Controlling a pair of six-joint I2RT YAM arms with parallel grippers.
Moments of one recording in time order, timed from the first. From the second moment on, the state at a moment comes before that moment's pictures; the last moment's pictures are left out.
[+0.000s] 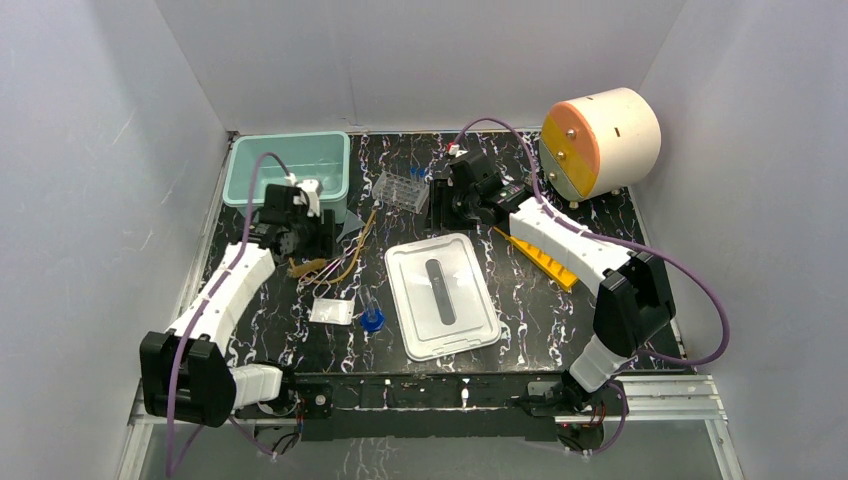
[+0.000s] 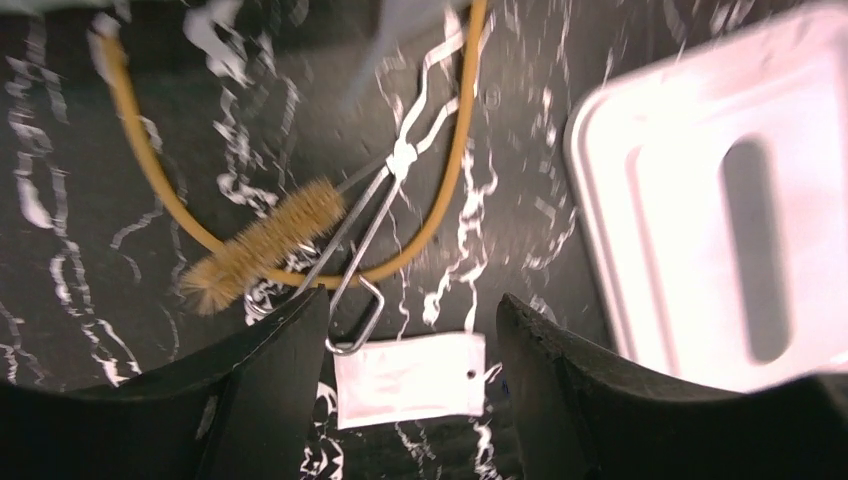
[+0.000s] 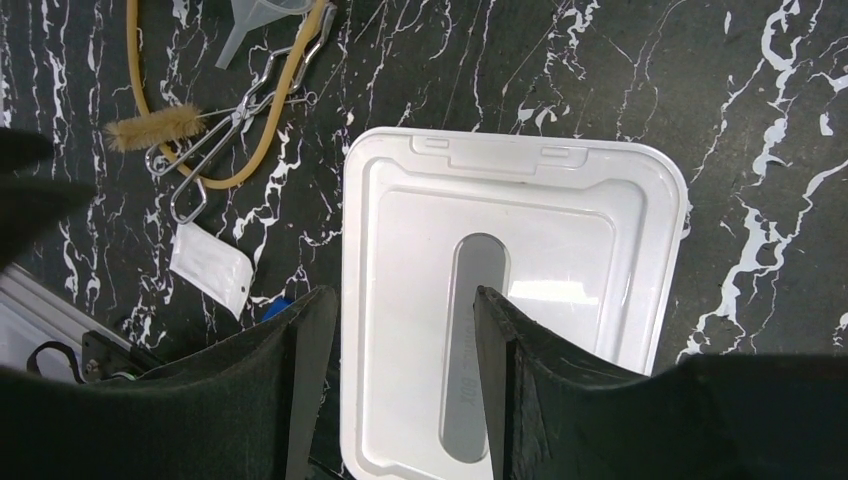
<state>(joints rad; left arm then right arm) -0.16 1.24 1.02 -0.65 0.11 -0.16 0.68 1.63 1.38 -0.54 -0.10 0.52</state>
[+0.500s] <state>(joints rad) -0.30 1.48 0.86 -0.40 0.02 0.18 0.68 1.63 1.38 -0.53 -0.10 0.53</state>
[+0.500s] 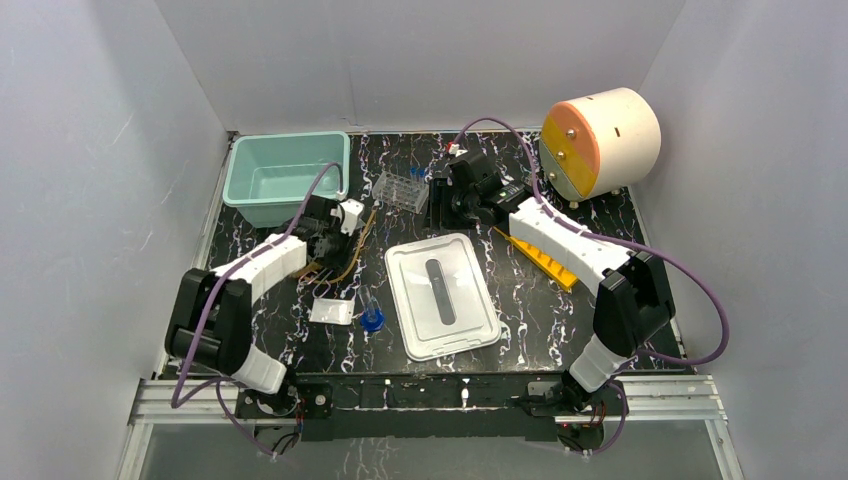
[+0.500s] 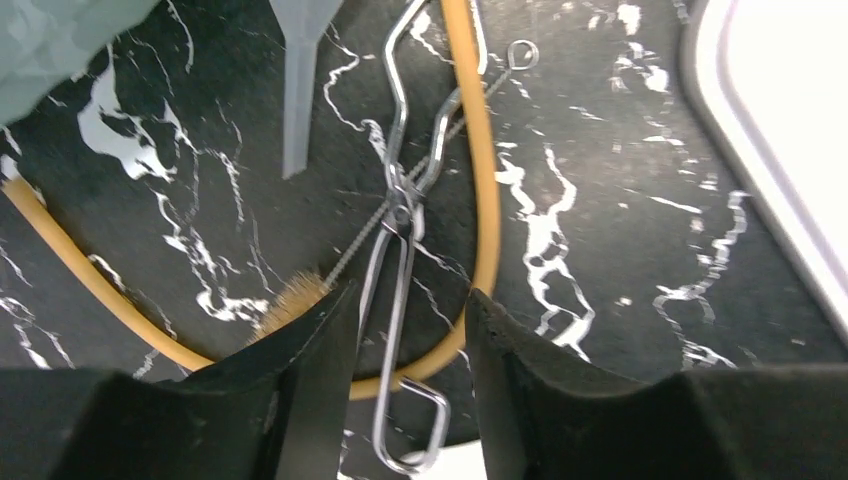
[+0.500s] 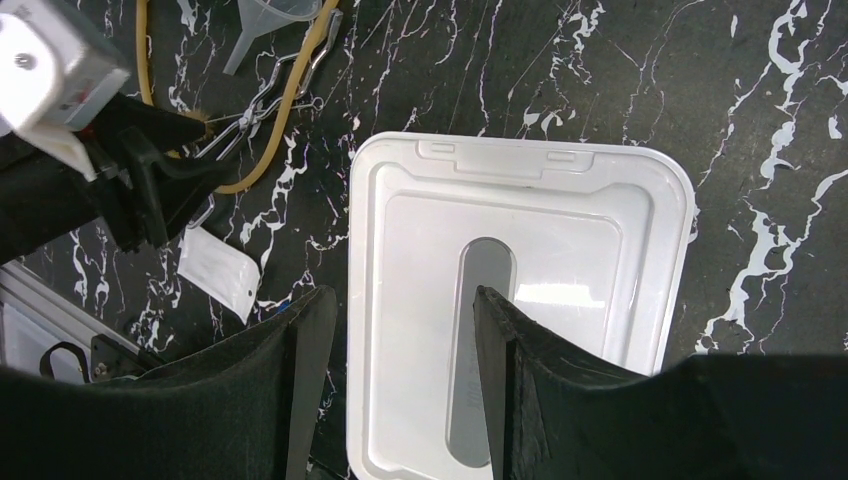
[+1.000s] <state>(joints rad) -0.30 1.63 0.91 -0.31 -0.13 0.36 0.68 1.64 1.38 -0.53 -0.10 0.53</state>
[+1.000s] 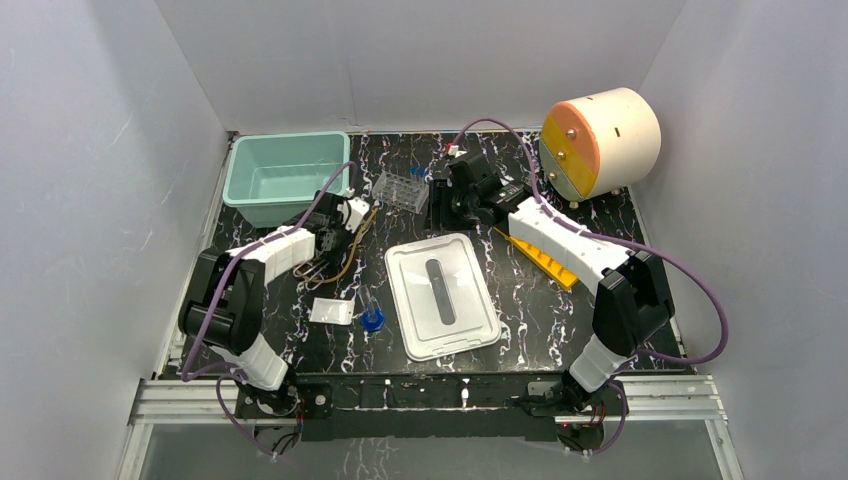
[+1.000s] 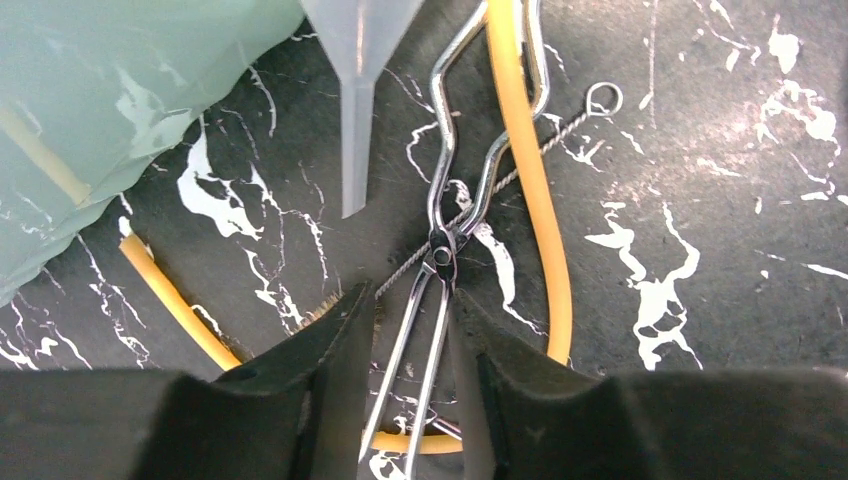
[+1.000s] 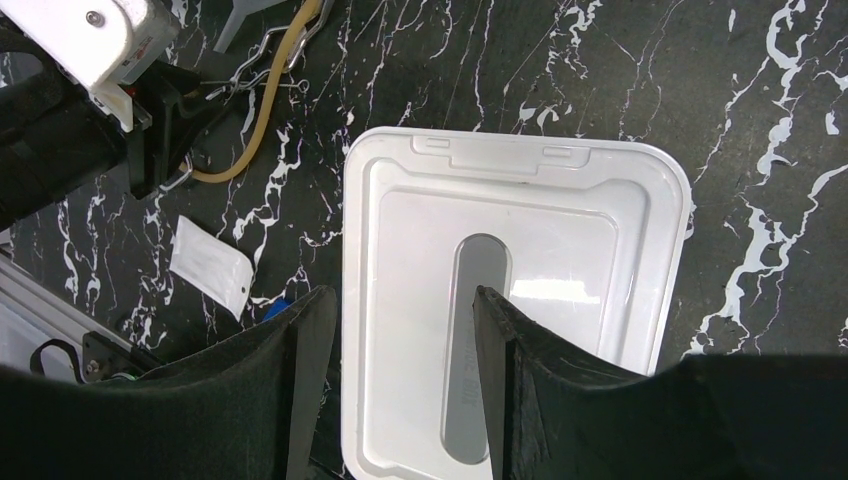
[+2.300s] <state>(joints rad) -0.30 1.66 0.89 -0.23 -0.10 0.52 0.68 1.68 1.40 -0.57 -0.10 0.52</state>
